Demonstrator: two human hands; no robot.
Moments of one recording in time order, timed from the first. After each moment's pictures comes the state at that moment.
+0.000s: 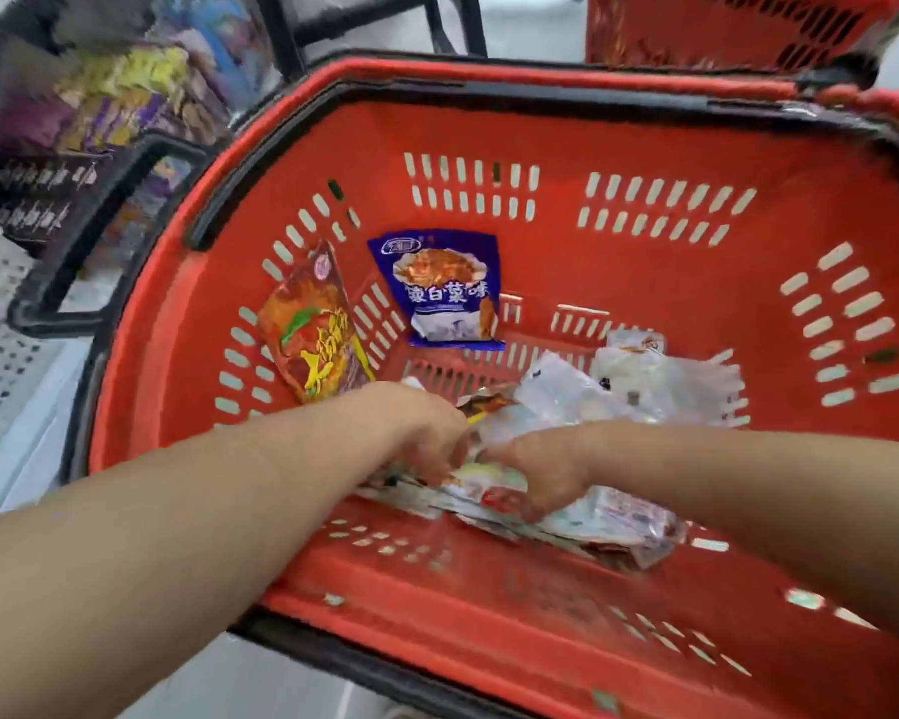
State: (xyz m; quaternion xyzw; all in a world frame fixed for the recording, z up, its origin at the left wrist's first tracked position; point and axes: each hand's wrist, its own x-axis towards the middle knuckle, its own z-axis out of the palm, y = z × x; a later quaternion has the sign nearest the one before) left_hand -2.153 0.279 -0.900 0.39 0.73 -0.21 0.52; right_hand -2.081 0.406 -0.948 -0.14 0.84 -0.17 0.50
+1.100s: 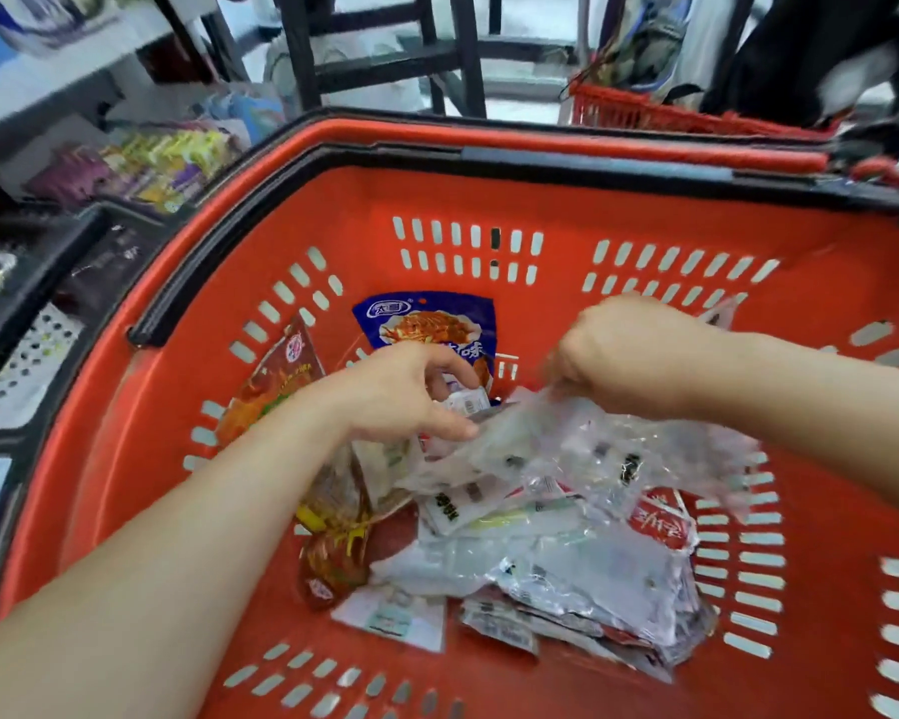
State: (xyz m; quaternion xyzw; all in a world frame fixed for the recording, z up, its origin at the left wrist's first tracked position) left_hand -2.171 0.236 -0.860 0.24 0.87 0.29 0.31; right_hand -2.114 0.447 -0.835 -0.25 0.95 0.15 0.09
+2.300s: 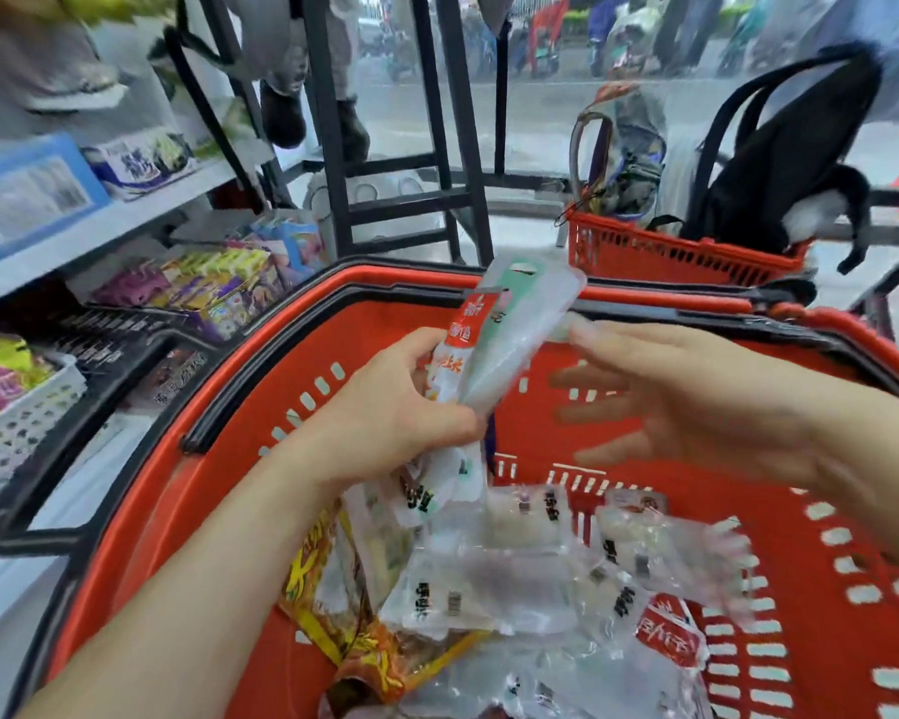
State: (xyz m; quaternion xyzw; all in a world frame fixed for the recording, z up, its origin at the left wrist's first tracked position) left_hand -2.158 0.243 -0.778 0.22 0.82 0.50 0.17; right_hand -2.091 0.458 -0.751 0.05 0.70 -0.69 0.17
